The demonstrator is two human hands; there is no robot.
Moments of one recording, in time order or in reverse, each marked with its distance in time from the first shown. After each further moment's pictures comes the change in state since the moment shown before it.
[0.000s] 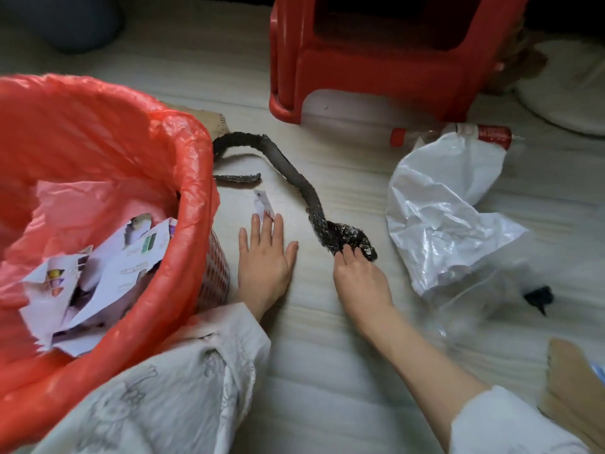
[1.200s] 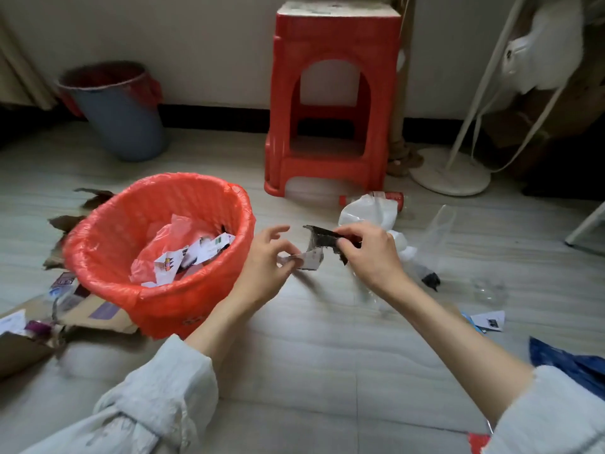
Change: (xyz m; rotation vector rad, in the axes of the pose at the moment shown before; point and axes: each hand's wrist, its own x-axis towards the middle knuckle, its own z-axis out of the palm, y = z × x) left_hand -0.170 0.043 -0.188 -0.684 0.282 0.386; right_hand -0.167 -0.009 -0.207 0.818 0.454 0.147
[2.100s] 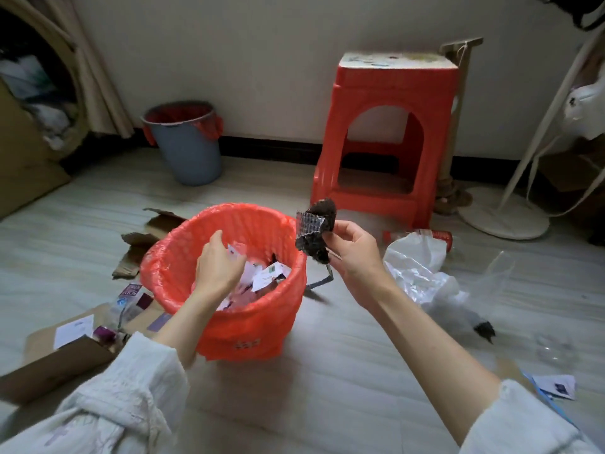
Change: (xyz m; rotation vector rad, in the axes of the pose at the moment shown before) left_hand 0.008 -0.041 -0.132 0.186 0.294 -0.632; right_hand 0.032 -0.096 0.060 0.925 -0.164 0.232
